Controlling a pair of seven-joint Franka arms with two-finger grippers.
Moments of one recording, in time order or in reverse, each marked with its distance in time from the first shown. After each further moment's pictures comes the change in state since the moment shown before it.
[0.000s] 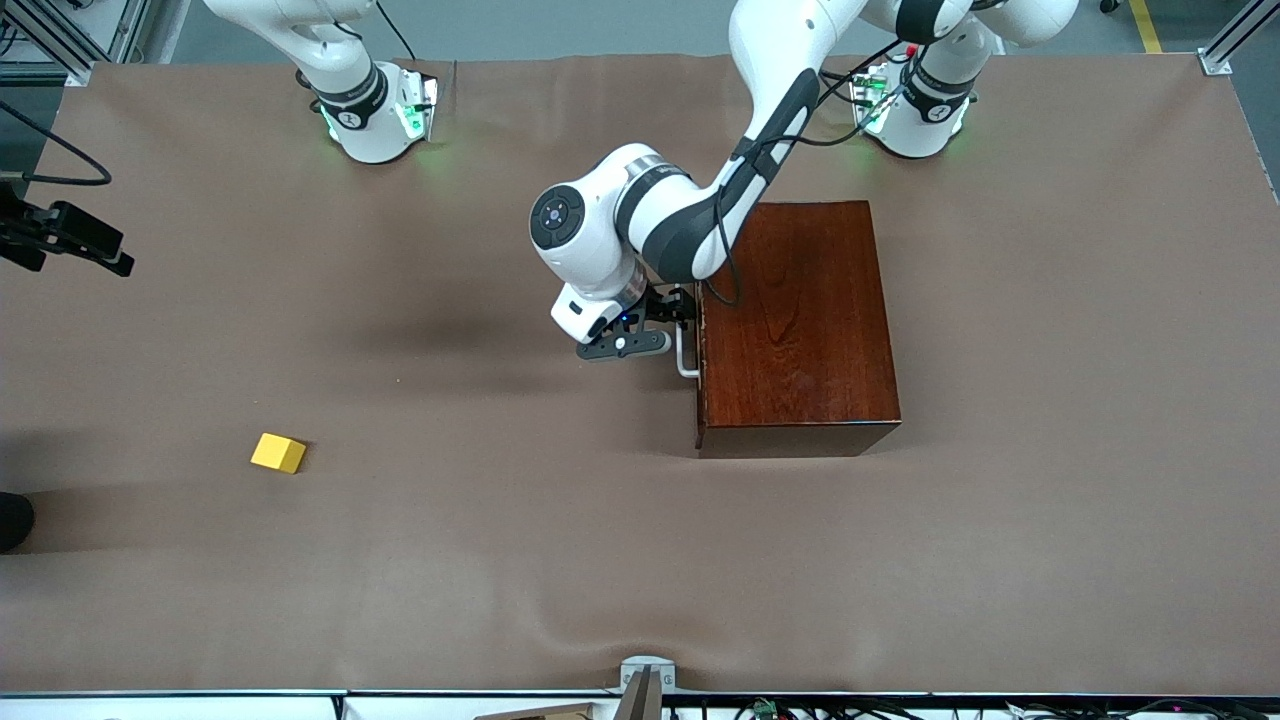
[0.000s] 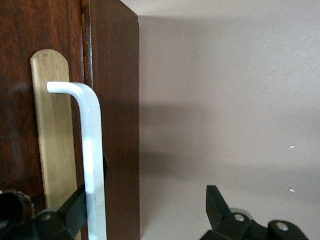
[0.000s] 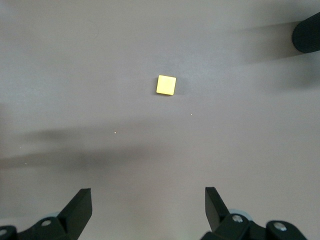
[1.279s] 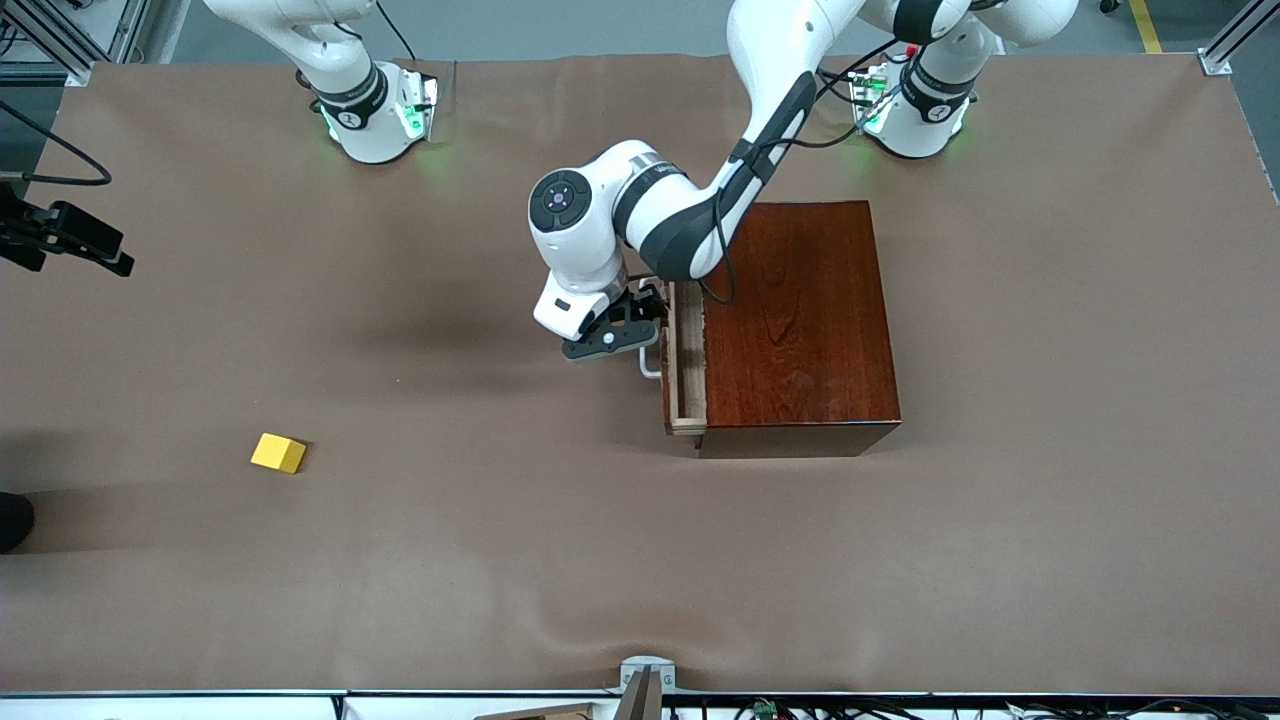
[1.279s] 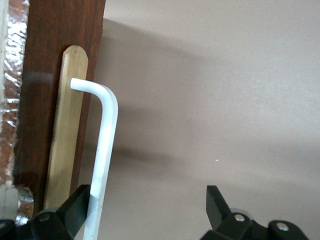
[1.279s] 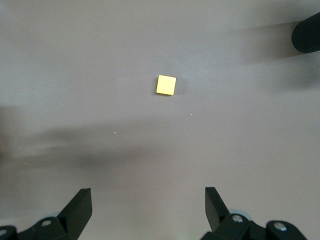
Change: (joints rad) left arm 0.000 0.001 -0.020 0.000 -0.066 0.180 -0.178; right arm 0.000 0.000 0.000 0.000 0.000 0.000 0.000
